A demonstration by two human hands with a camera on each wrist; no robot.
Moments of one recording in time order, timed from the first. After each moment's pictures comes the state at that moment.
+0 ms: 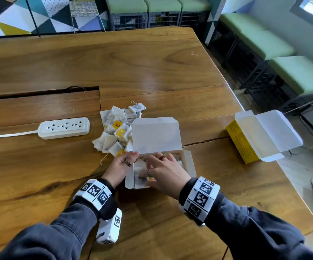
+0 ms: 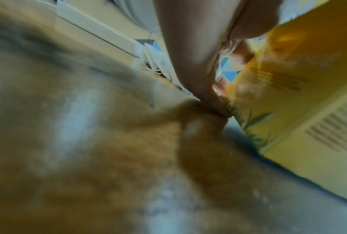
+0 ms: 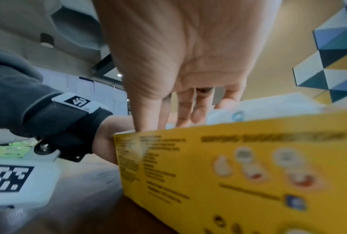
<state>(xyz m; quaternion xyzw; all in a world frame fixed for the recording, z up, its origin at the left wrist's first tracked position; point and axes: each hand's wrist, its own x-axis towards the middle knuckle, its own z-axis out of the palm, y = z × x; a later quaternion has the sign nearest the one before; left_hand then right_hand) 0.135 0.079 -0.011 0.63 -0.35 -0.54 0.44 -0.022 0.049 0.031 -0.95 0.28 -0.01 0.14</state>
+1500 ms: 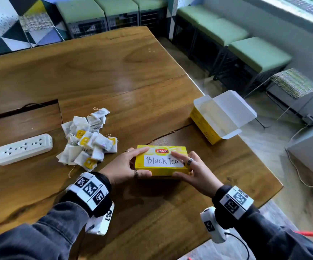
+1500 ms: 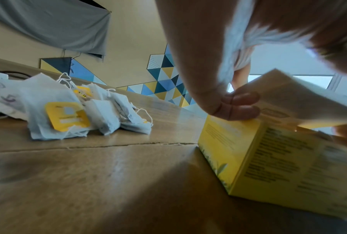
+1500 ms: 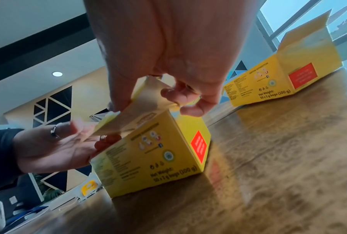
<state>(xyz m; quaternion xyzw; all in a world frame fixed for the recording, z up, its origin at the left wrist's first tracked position) 0.071 0.046 0.027 0.55 -0.65 -0.51 0.14 -0.184 0.061 0.001 -0.74 0.49 -0.25 0.38</state>
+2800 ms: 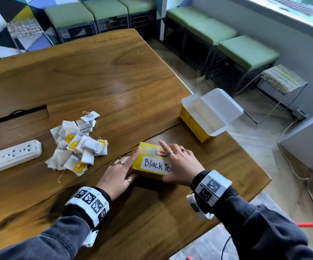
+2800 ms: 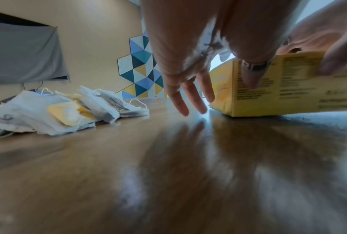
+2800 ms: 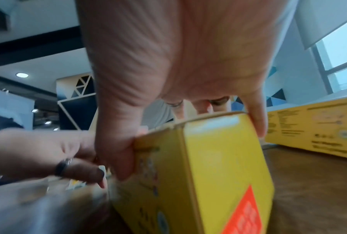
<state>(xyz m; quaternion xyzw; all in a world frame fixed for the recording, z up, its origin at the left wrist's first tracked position) 0.058 0.064 -0.013 0.57 -0.77 -0.28 0.05 -0.165 0.044 0.032 -0.81 0.56 0.05 0.18</state>
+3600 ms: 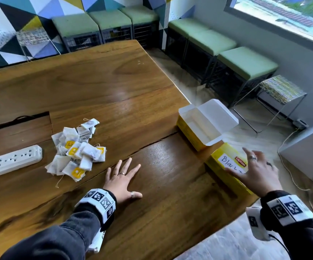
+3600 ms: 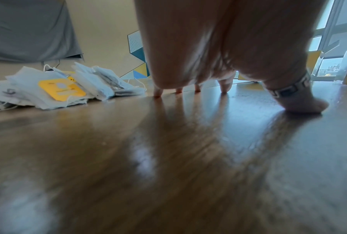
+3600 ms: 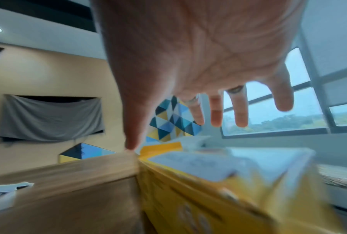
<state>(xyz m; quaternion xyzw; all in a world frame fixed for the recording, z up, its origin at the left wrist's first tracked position) 0.038 0.061 -0.015 0.62 -0.72 -0.27 -0.14 -0.337 0.061 0.054 -0.58 0.81 0.00 0.12</state>
